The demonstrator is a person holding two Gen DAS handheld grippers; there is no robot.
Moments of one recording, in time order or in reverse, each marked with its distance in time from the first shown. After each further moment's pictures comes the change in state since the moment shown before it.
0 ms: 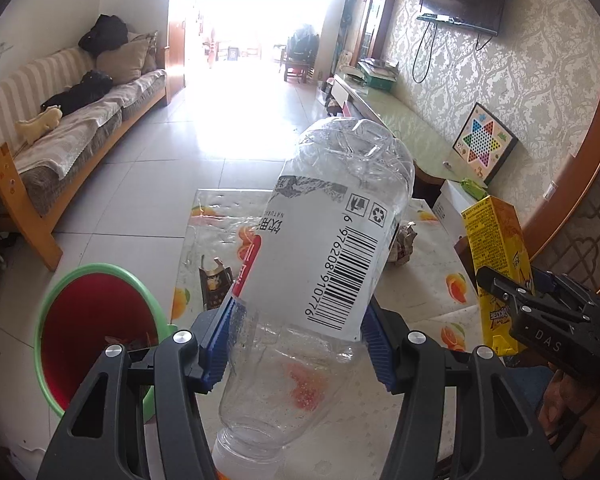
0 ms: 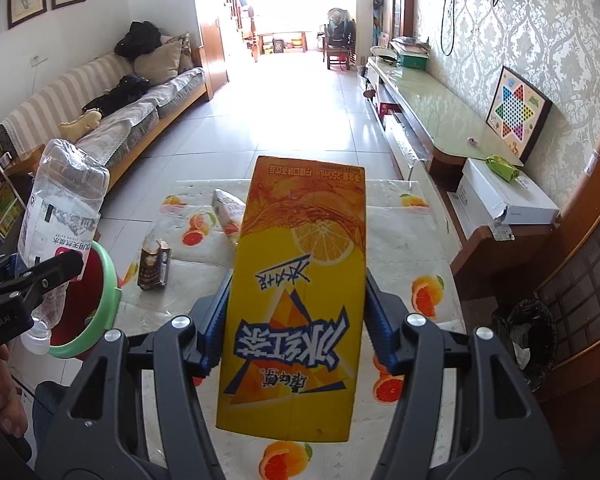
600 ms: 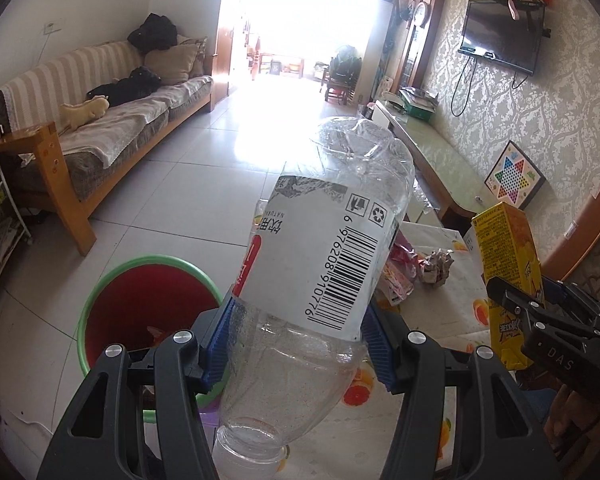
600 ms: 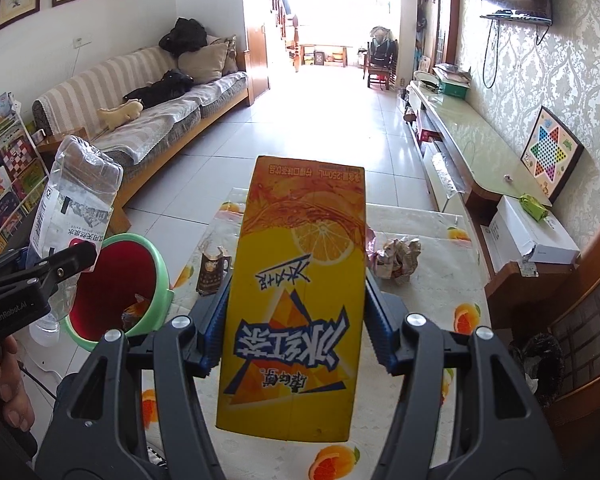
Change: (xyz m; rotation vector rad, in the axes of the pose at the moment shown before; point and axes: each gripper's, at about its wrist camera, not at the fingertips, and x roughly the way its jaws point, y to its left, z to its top) left arm -0.046 0.063 -0.006 -0.113 -0.073 0.101; right arm -0.016 0.075 0.014 -0.116 -0.041 0.090
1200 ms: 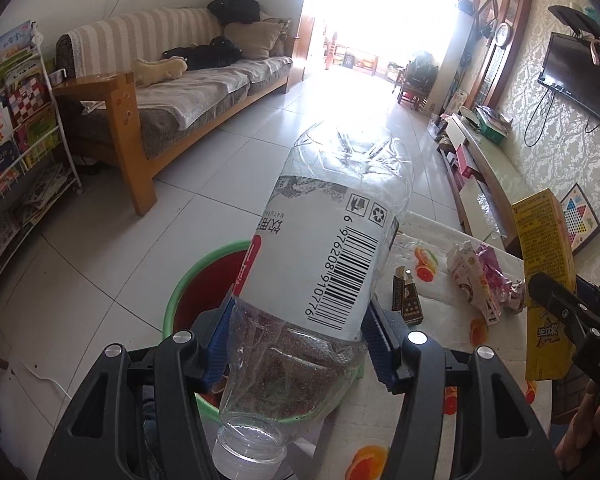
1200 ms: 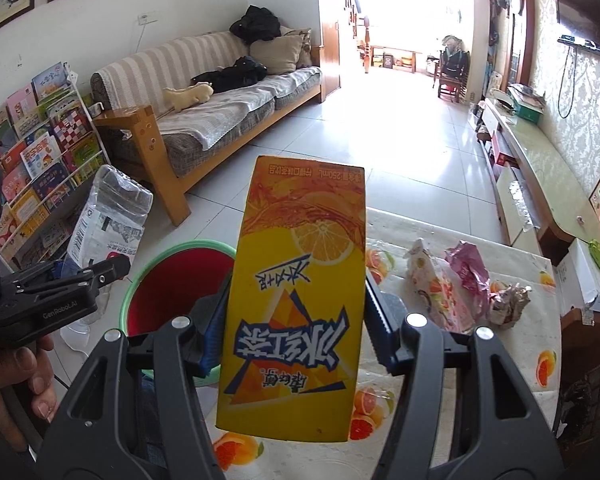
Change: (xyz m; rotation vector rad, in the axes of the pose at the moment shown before) left arm 0.020 0.139 -0.002 -0.187 0.045 0.165; right arm 0.047 0.126 0.031 -0.132 0.016 0.201
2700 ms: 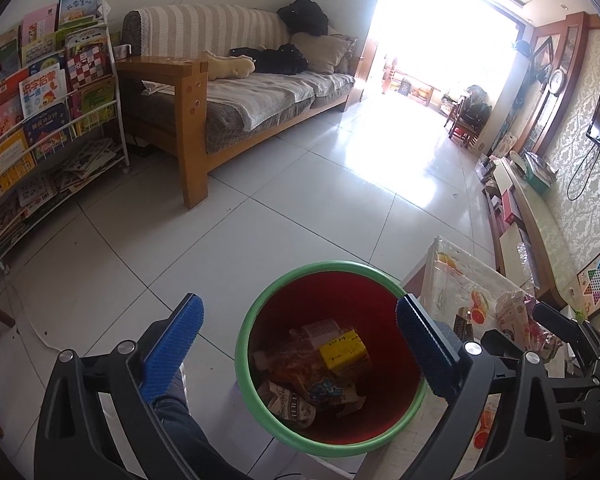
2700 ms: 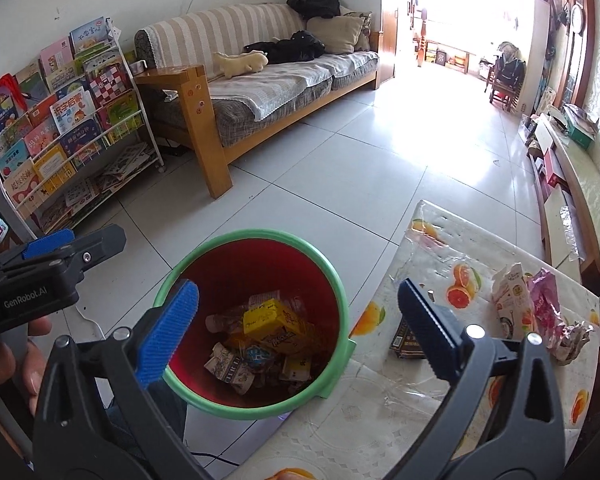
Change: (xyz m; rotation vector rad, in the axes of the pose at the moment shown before) left arm -0.001 0.068 0.004 -0.164 -0.068 0.116; right arm 0.066 0.090 0.006 -0.126 0.069 0.103
